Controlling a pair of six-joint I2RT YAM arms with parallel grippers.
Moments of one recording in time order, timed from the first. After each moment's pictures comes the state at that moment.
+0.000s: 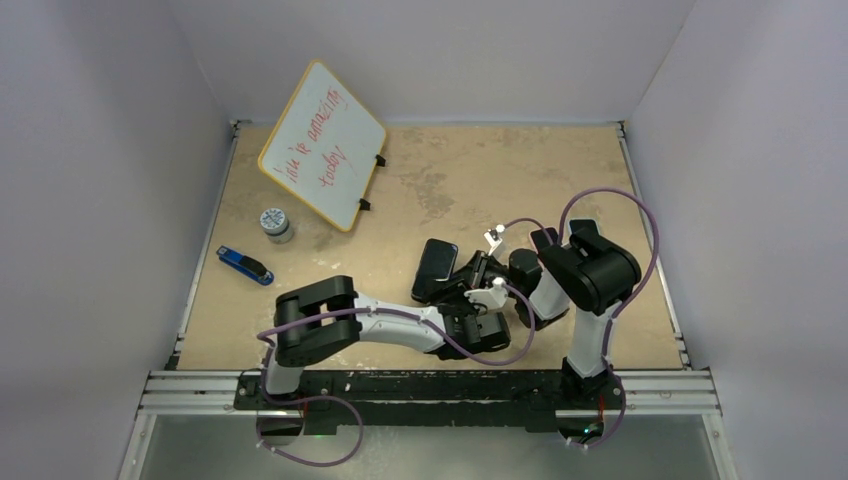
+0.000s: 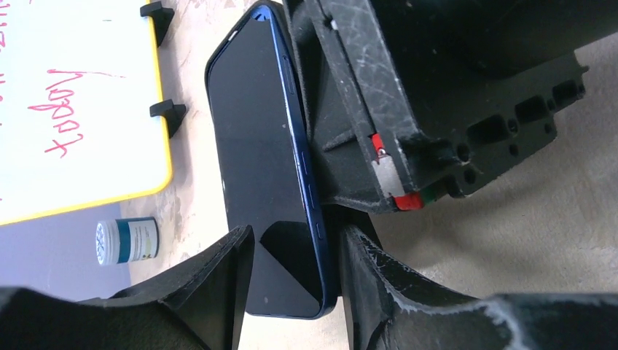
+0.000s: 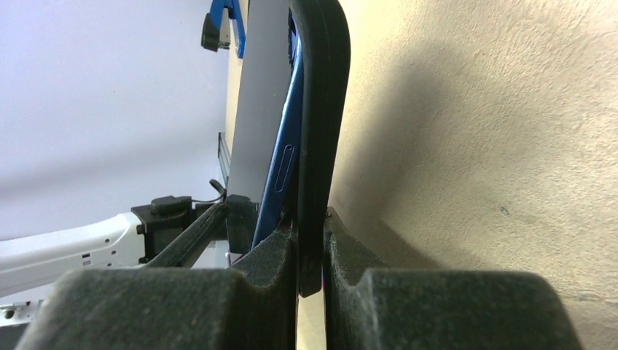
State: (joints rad) left arm -1.38 1.94 1.18 -0.42 -1.10 -0.20; right arm 0.49 1.91 0.31 1.31 -0.63 1.10
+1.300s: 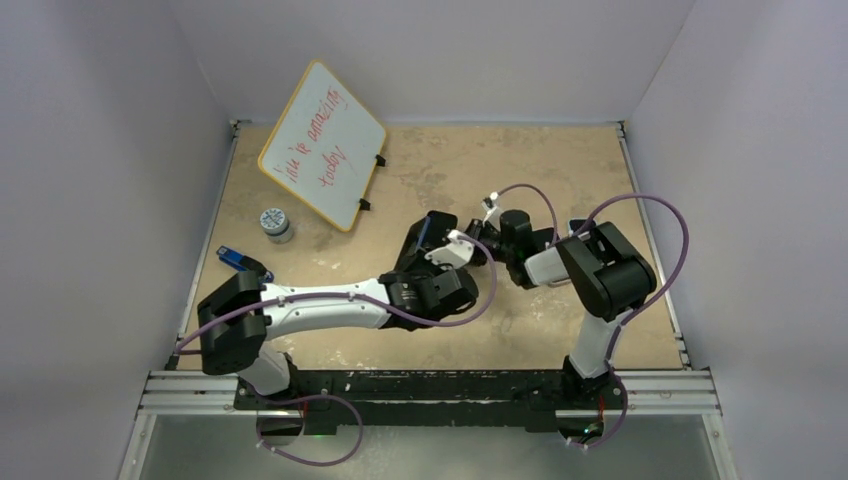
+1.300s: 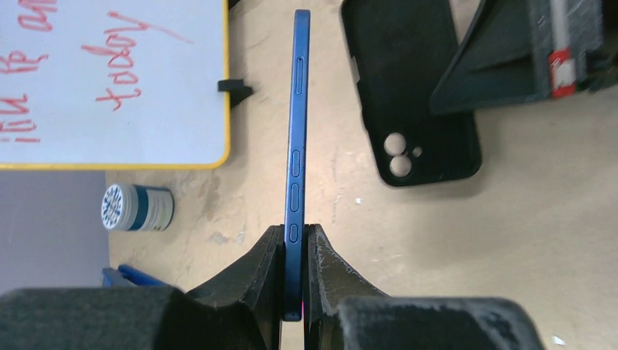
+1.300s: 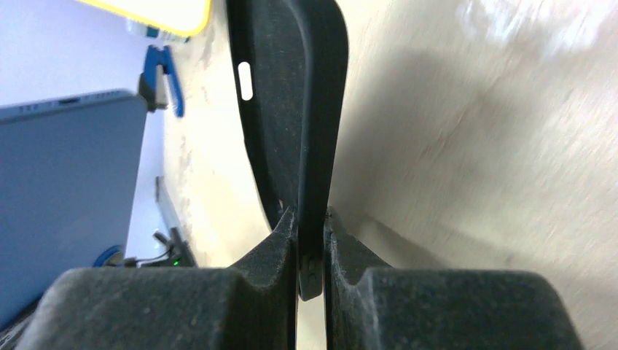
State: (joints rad) left arm -1.26 1.60 1.11 -0.51 -1.06 -0.25; right arm 0.42 1.84 0.57 0.82 -0.58 0.90
